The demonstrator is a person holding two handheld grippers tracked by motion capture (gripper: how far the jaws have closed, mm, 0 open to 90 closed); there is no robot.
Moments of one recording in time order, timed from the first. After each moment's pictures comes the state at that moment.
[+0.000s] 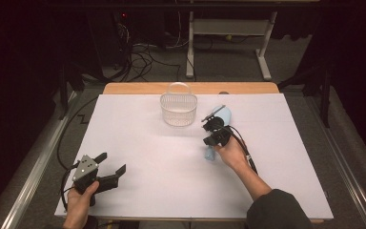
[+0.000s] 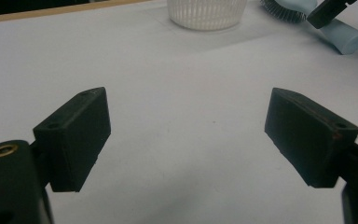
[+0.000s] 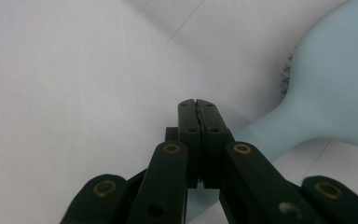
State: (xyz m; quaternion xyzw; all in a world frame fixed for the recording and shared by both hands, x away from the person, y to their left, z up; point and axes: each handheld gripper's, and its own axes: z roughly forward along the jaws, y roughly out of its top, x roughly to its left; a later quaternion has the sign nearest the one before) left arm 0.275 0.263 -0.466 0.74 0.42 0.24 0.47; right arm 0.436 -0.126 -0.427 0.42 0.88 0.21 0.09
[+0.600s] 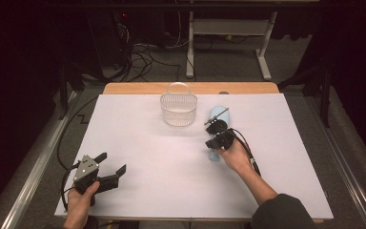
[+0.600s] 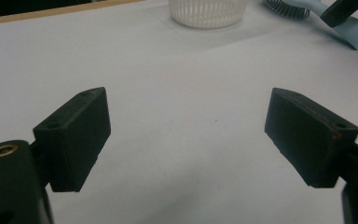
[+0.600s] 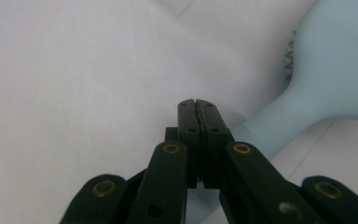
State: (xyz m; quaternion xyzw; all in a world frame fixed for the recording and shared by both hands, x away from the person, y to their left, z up) left arm 0.274 0.262 -0.466 0.74 0.42 0.24 0.46; right arm 0.425 -0.135 -0.427 0.41 0.88 0.21 0.08
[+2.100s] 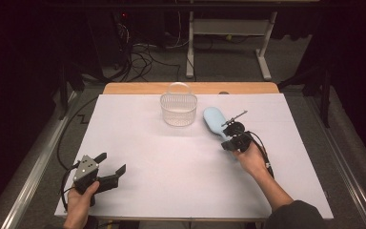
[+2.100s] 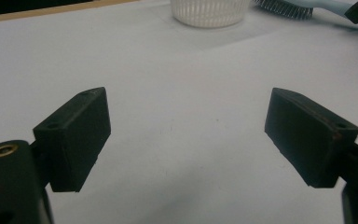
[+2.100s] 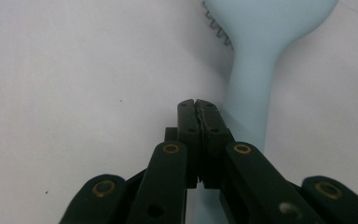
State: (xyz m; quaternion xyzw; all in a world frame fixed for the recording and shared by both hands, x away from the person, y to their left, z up) left arm 0.274 0.263 -0.466 0.74 0.43 0.24 0.46; right arm 0.418 -0.182 -0.429 0.45 0.87 0.20 0.09
